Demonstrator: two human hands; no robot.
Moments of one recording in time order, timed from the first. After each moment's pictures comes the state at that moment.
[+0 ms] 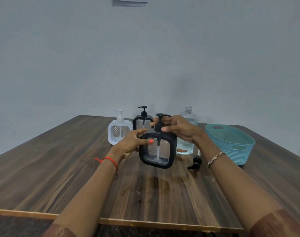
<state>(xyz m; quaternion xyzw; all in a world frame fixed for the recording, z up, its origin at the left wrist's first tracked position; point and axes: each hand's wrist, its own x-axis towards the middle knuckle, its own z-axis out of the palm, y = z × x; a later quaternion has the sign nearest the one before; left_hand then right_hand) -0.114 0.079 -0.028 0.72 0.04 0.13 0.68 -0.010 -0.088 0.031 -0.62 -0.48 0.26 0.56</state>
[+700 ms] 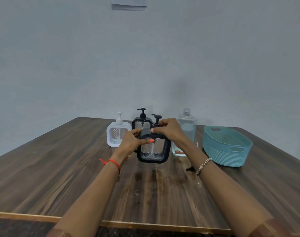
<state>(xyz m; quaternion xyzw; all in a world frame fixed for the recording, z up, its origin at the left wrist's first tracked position) -0.113 0.065 -0.024 0.71 0.09 0.26 0.65 -0.031 -0.060 0.020 -0.80 -0.34 -0.02 0.50</state>
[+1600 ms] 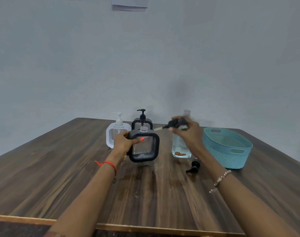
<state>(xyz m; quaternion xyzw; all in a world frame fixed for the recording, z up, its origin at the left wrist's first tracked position) -0.114 0.082 -0.029 0.66 0.19 0.30 0.67 -0.017 -0.106 0.009 -0.68 -0.38 -0.14 0.61</state>
